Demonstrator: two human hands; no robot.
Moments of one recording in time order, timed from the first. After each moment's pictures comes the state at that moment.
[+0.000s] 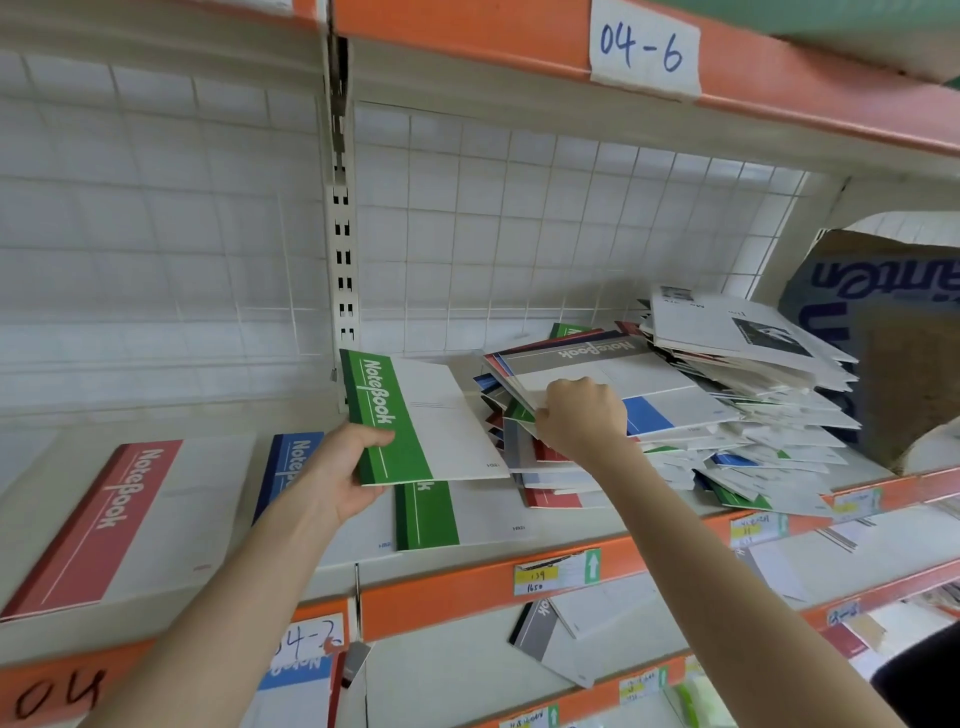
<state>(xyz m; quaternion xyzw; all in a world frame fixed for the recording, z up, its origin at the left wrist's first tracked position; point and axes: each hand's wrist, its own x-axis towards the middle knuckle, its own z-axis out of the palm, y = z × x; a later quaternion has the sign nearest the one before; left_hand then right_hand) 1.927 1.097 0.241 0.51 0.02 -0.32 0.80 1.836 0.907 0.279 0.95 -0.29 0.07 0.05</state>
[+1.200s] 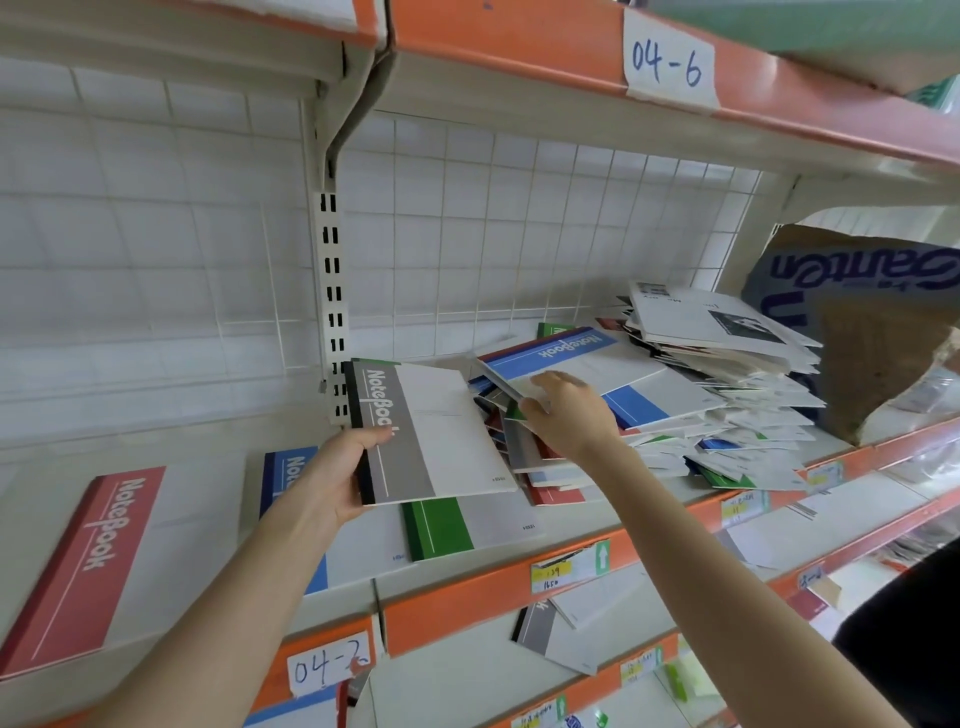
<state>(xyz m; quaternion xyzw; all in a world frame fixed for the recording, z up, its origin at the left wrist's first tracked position) 1.952 1.107 0.239 0.58 -0.03 -0.37 0.73 1.841 0.913 0.270 0.94 -0.26 0.17 -0.11</state>
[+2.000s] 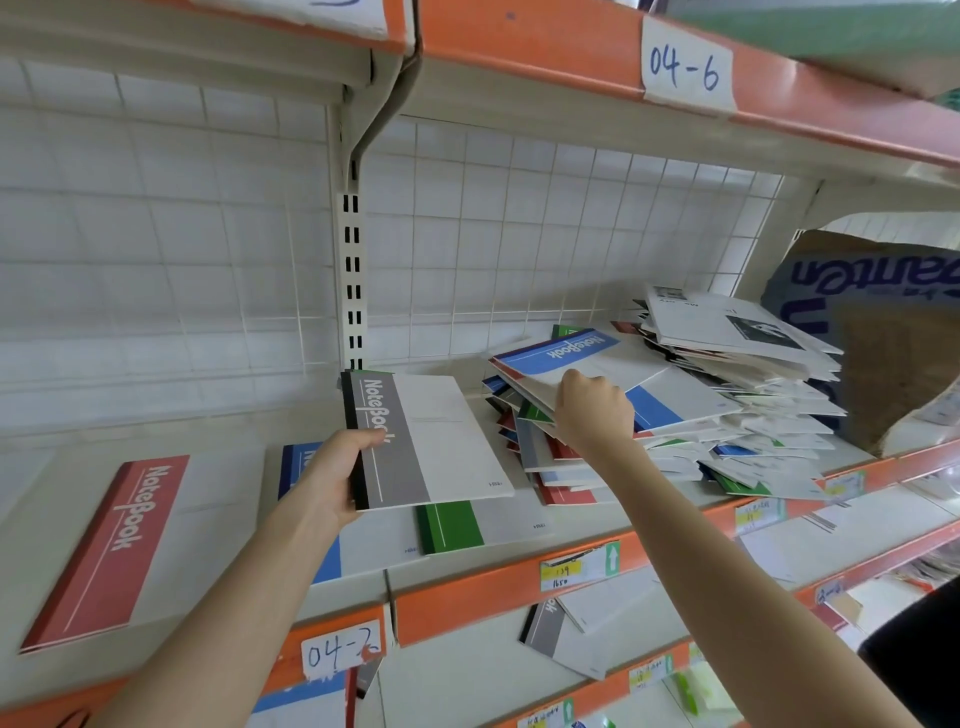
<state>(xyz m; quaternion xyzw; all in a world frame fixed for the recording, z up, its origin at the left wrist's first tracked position) 1.940 1.125 0.242 0.60 0.01 -0.33 0.73 1.845 0.915 0.273 0.93 -0.35 0.13 0.01</state>
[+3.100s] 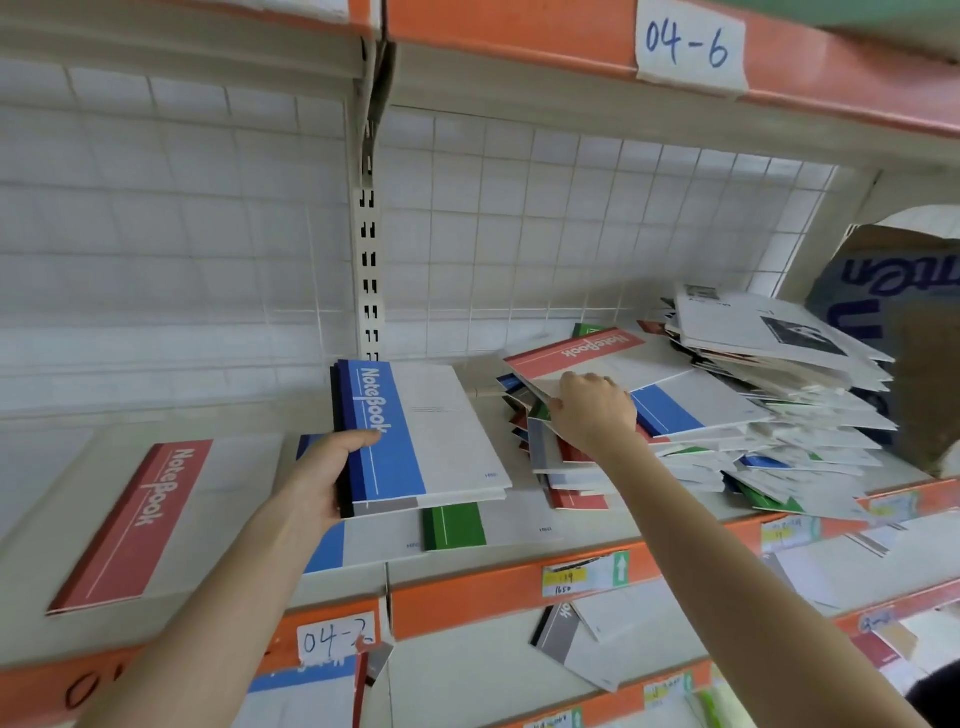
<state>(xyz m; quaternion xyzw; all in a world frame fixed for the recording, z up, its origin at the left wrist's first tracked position) 1.933 1.135 0.240 0.62 0.03 -0.29 0.73 1.862 0.897 0.262 0.95 -0.30 0.10 0.00</state>
